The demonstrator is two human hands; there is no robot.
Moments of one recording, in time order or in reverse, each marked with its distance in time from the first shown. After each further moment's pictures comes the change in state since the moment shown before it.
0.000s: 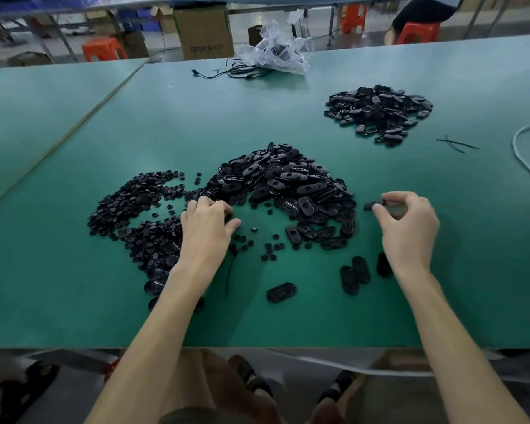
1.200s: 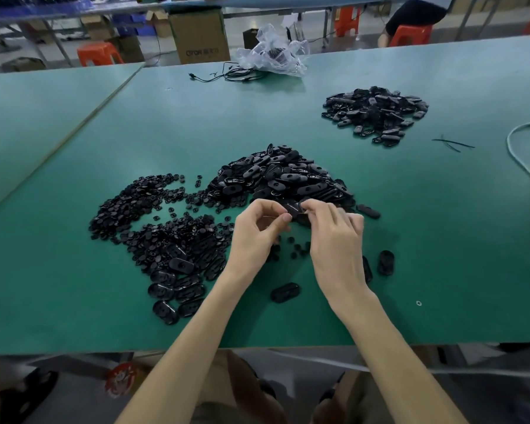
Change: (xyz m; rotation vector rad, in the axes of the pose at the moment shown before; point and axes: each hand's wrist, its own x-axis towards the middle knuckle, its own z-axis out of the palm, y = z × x) left_hand -0.020 0.049 0.031 -1.151 -0.091 0.100; right_hand -0.072 -0.046 0.058 -0.237 0.000 -0.589
